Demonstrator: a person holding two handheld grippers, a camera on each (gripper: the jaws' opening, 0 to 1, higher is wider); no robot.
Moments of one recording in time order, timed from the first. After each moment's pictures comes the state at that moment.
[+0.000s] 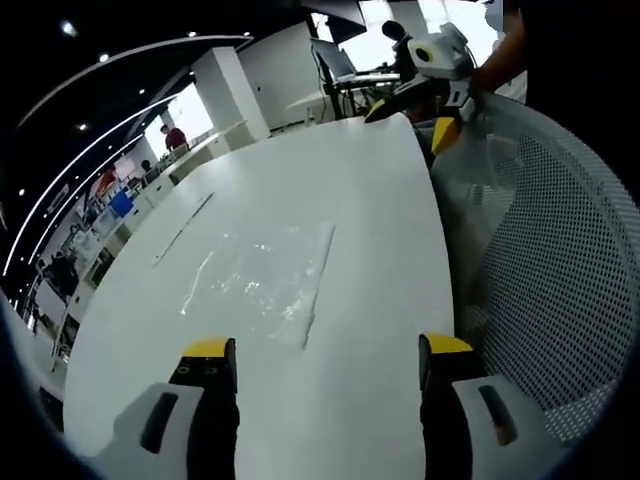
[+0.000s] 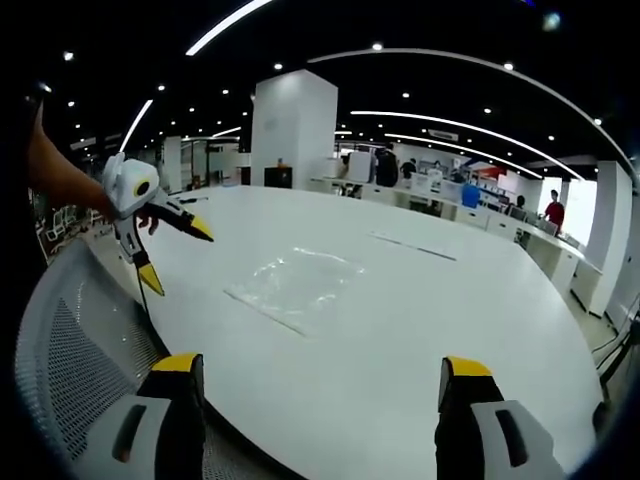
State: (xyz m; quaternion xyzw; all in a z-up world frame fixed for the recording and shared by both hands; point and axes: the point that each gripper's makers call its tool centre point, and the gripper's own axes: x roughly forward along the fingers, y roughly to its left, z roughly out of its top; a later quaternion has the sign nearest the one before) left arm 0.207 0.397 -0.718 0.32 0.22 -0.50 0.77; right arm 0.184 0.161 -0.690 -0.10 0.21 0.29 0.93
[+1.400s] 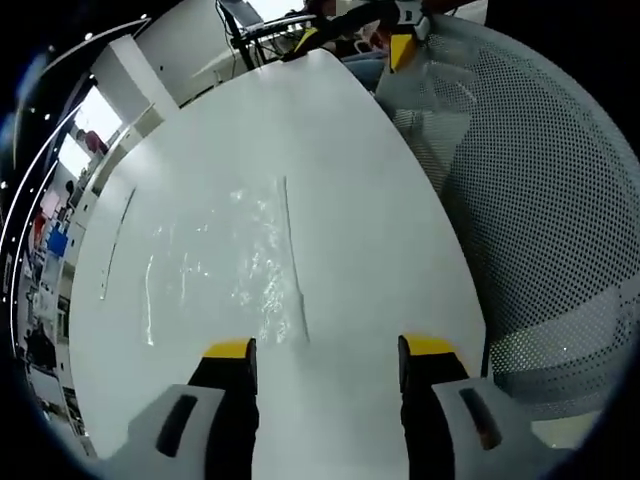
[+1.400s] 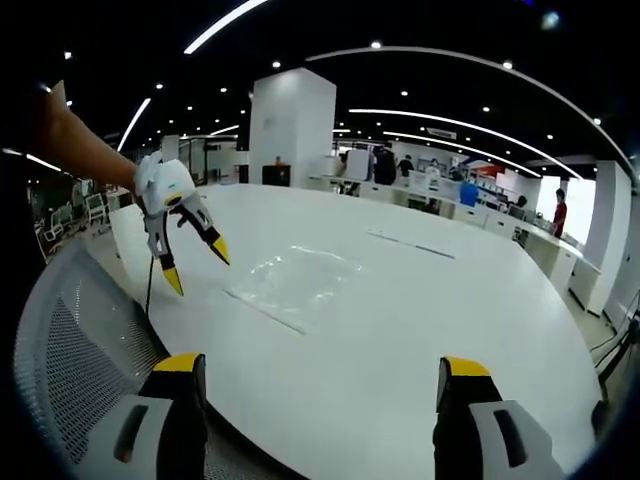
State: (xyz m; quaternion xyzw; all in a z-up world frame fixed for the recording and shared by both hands) left arm 0.228 0.390 -0.756 0.44 0.29 -0.58 0.62; right arm 0.184 0.158 -0.692 -0.10 0.21 0.29 0.93
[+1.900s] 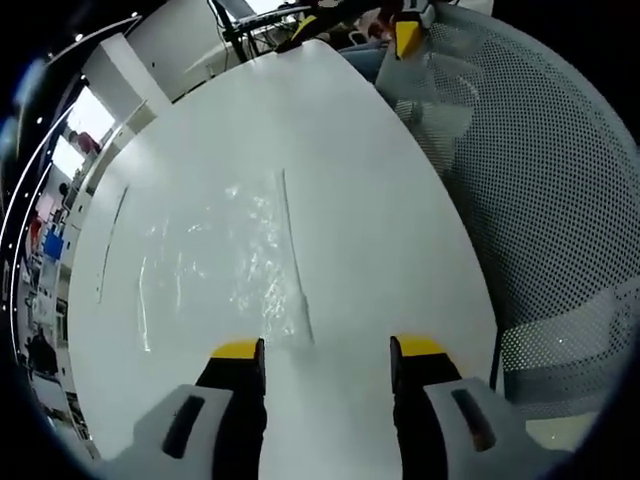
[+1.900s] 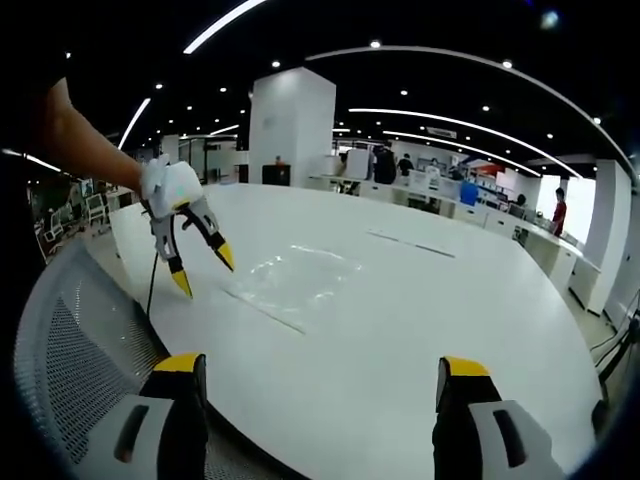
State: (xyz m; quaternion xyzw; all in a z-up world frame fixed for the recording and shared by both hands) left arm 0.233 0.387 -0.767 0.46 0.30 -0.58 0.60; right arm 0.184 0.159 -0.691 -0.10 0.22 0.29 0.93
